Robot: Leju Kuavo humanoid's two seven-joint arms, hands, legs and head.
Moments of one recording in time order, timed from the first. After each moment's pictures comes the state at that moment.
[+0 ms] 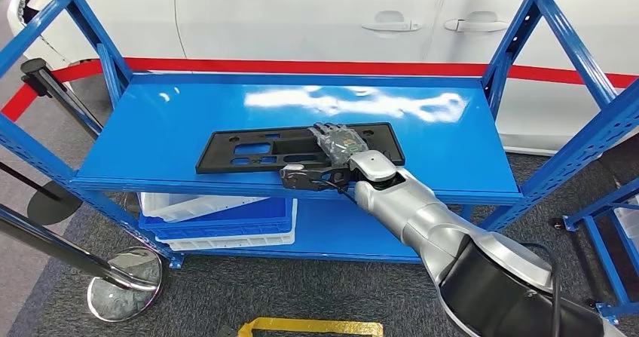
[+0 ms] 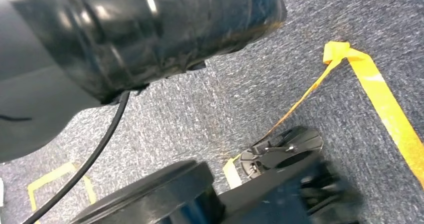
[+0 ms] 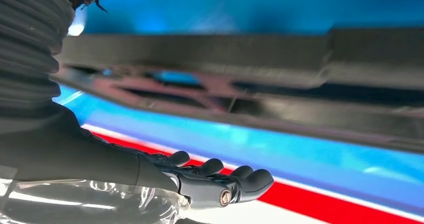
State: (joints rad) left arm -0.12 0.03 -1.17 -0.21 0.86 0.41 -0.22; right arm -1.03 0.12 1.09 -0.41 0.53 -0.09 0.09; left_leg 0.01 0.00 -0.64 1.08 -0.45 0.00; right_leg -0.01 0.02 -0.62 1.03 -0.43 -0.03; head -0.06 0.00
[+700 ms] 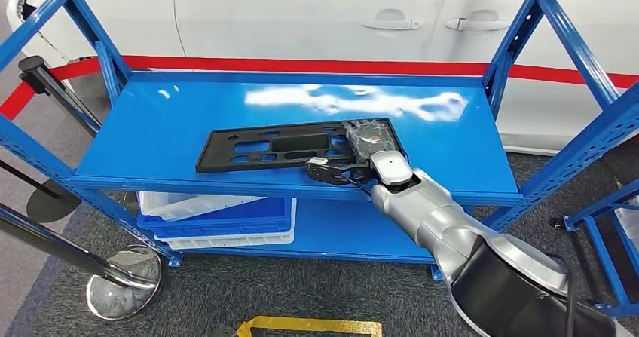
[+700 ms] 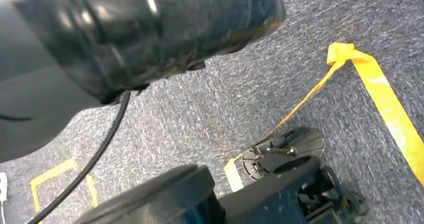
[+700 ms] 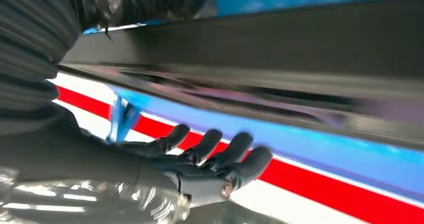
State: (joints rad) left arm -0.12 0.03 -1.16 -0.21 0.87 0.42 -0.22; right arm -1.02 0.07 1.09 -0.38 0.66 -0.18 0.24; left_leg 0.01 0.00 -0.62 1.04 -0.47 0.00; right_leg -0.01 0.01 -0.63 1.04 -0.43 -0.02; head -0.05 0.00
